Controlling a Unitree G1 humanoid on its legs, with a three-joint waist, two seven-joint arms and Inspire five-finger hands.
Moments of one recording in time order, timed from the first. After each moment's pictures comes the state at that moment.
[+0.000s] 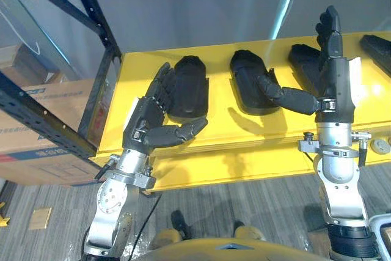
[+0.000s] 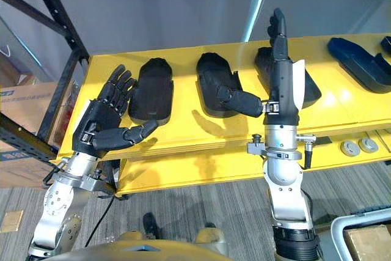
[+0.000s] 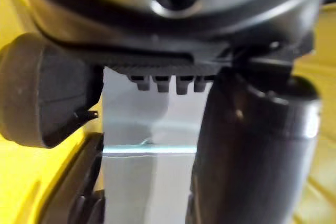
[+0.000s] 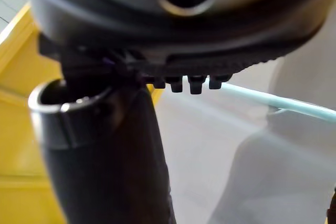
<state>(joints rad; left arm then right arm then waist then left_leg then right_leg) 0.25 0.25 -0.10 -0.38 -0.24 -0.23 -0.14 0.05 -0.34 -0.12 -0.37 -0.10 -0.26 -0.17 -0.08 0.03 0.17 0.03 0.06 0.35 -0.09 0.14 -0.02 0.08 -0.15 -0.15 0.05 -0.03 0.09</state>
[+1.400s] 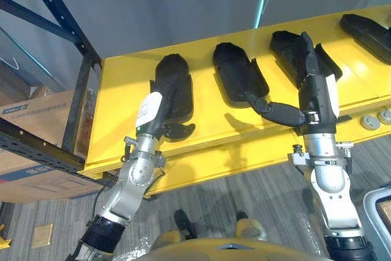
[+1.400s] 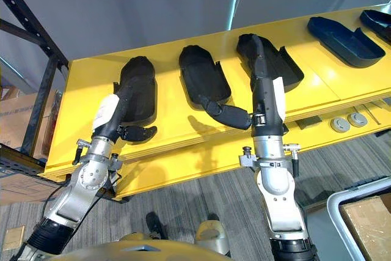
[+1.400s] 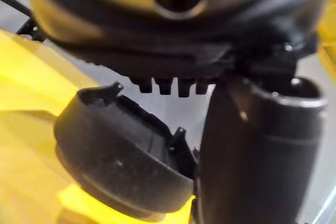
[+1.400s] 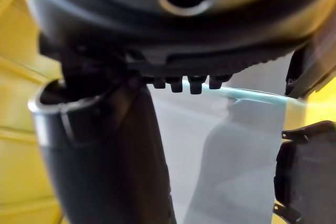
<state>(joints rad) -0.03 0.35 -0.31 -0.15 0.52 0.07 0.25 0.12 -0.35 -0.03 -0.37 0.01 -0.25 -0.14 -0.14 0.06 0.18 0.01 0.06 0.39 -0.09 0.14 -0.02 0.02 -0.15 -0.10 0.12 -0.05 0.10</state>
